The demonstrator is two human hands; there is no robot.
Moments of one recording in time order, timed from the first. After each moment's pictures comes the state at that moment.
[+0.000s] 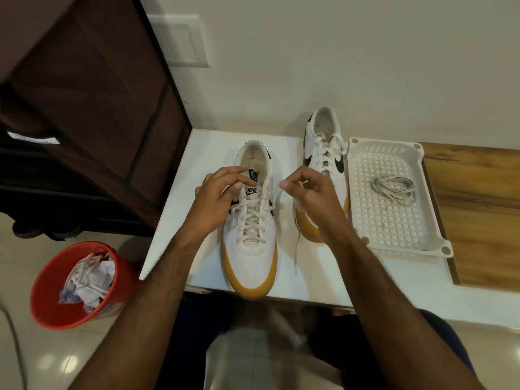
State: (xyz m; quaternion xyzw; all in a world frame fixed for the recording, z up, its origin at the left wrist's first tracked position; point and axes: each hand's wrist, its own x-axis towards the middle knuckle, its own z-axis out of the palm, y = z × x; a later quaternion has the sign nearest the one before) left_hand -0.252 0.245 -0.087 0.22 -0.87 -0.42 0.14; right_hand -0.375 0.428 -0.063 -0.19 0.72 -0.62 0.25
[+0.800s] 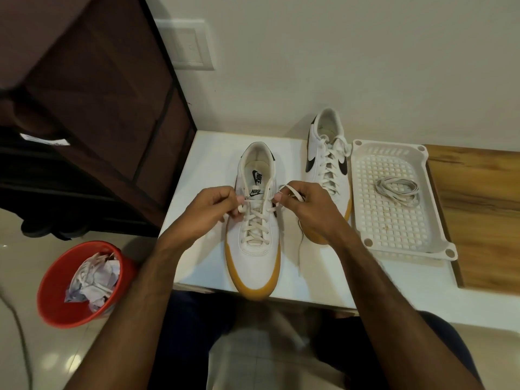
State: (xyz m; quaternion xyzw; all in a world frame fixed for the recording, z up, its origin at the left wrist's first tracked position) left_hand -0.225 0.247 -0.058 0.23 -0.78 -0.58 0.03; right_hand -0.374 0.427 -0.073 -0.29 0.77 -0.49 0.27
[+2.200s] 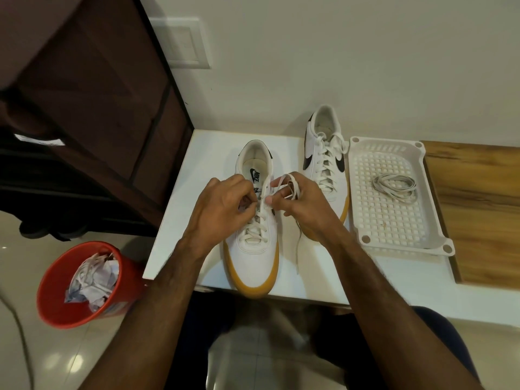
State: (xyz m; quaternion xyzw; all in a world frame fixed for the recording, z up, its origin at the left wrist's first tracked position) left_hand -0.243 0.262 -0.077 0.06 -0.96 -0.19 0.20; right_hand -0.370 0.421 -0.075 -0.22 0.72 -0.57 0.32
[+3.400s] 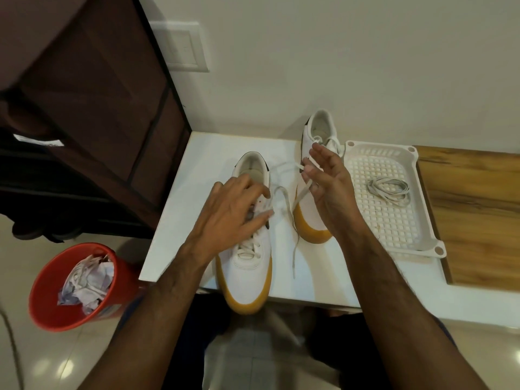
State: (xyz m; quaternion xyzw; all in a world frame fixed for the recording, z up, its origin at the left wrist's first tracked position) left_hand -0.245 0.280 -0.067 0.06 -0.97 -0.15 0.16; right_hand -0.396 0.435 -0.062 -0.10 0.60 -0.76 0.25
